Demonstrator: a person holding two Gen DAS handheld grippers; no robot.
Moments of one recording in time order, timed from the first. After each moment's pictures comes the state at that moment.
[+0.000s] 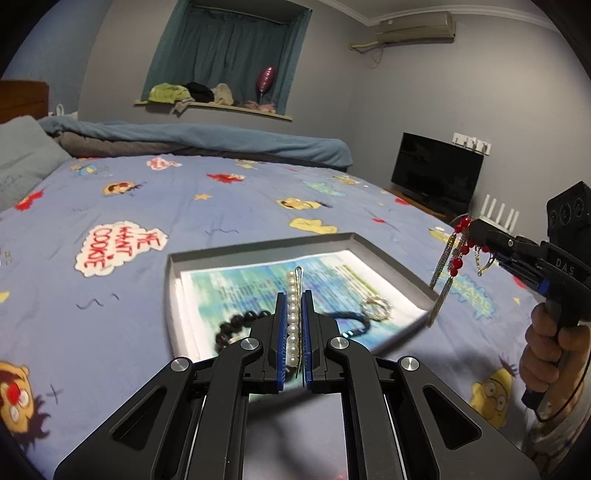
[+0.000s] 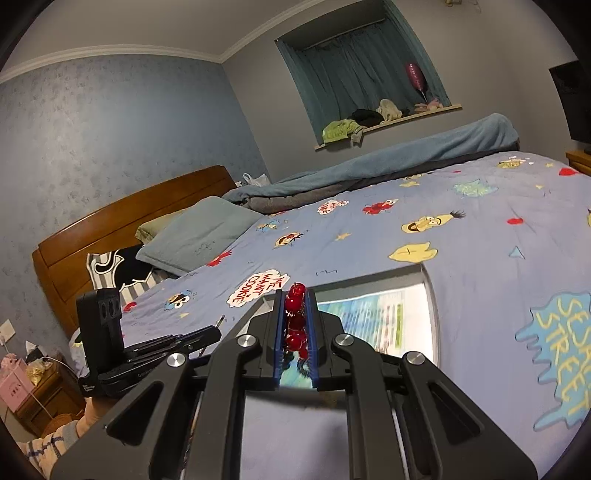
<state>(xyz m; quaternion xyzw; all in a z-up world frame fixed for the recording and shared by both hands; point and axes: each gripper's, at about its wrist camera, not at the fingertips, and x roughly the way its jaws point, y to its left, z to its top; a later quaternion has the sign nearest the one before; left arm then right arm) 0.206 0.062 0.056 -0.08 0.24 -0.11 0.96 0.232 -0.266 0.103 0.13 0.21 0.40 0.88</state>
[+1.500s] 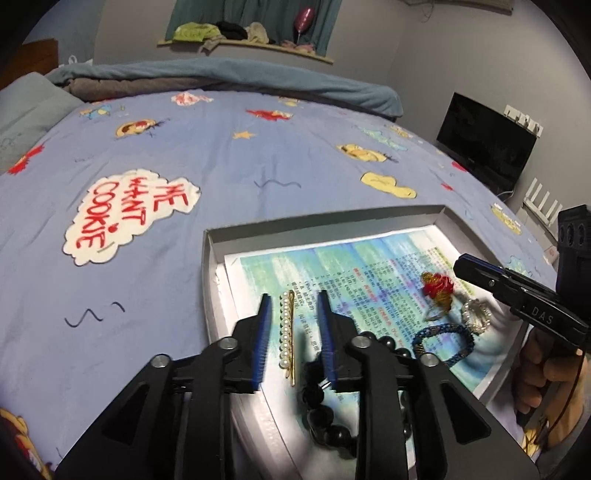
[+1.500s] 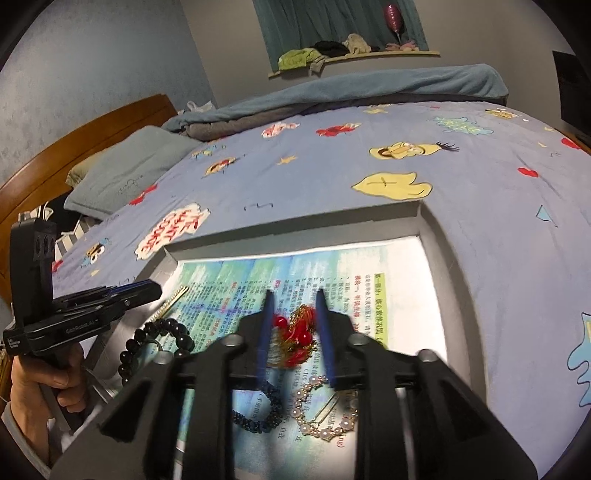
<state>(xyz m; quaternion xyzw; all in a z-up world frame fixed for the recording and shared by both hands) 0.304 0.110 0.017 -0.09 0.36 -0.06 0.93 0.339 -0.186 0.028 0.05 0.34 0.31 0.88</state>
